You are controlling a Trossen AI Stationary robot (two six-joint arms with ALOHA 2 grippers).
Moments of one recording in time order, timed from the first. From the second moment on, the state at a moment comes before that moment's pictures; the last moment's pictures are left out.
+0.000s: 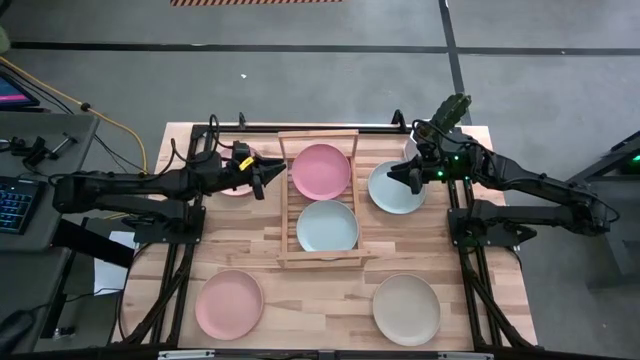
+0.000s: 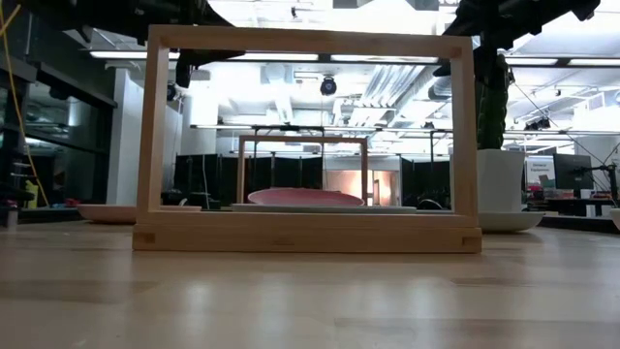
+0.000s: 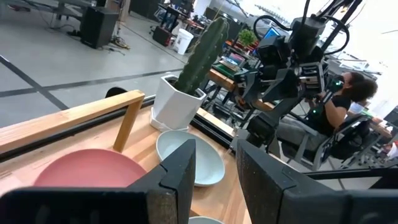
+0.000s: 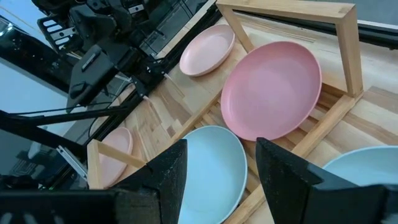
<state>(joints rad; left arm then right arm) 0.18 0.90 0.52 0.34 -0.17 -0.47 -0.39 0.77 0.74 -0.40 -0.19 0.60</state>
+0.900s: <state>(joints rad) 0.18 0.90 0.52 0.32 -0.11 -0.37 -0.39 0.77 0.74 -0.30 -0.15 0.72</state>
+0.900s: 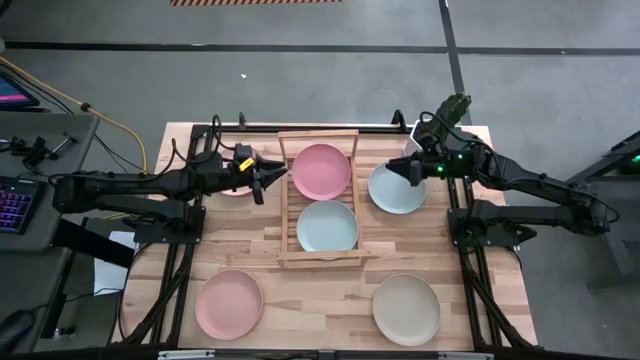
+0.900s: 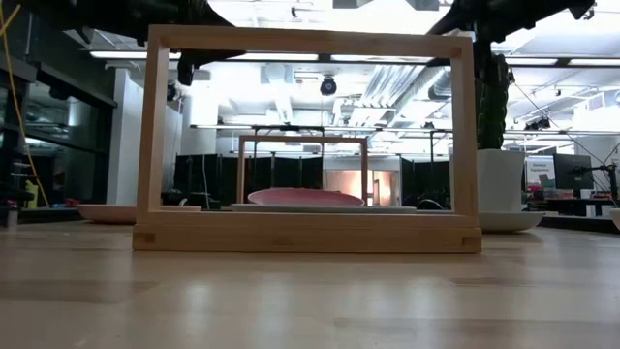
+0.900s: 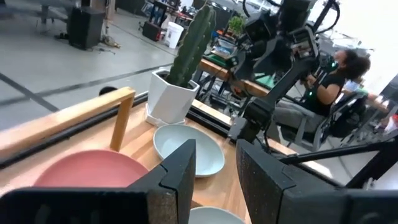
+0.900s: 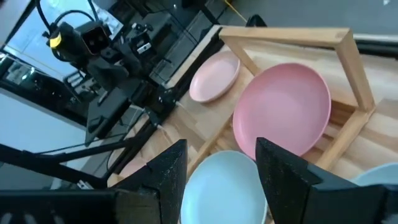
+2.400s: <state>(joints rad) 0.54 1.41 0.67 -0.67 0.02 -0.40 -0.39 0.77 0.74 -0.27 -0.06 0.71</state>
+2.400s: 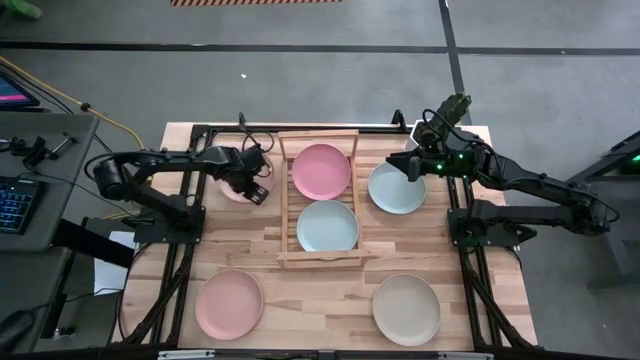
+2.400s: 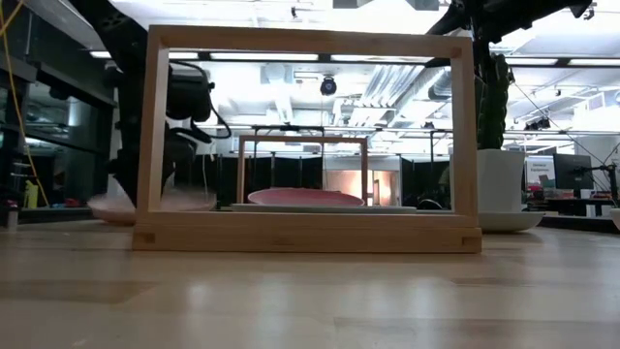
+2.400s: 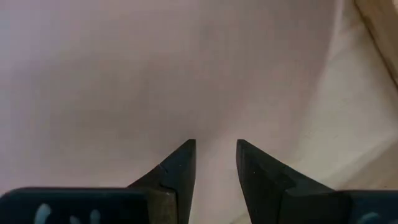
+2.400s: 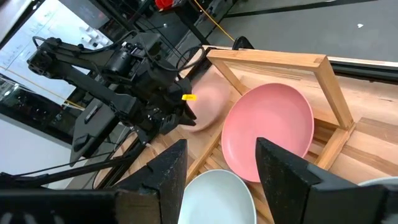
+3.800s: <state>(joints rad) 0.24 1.39 0.78 -0.73 -0.12 0.06 -0.39 0.77 0.74 -0.37 -0.07 0.65</state>
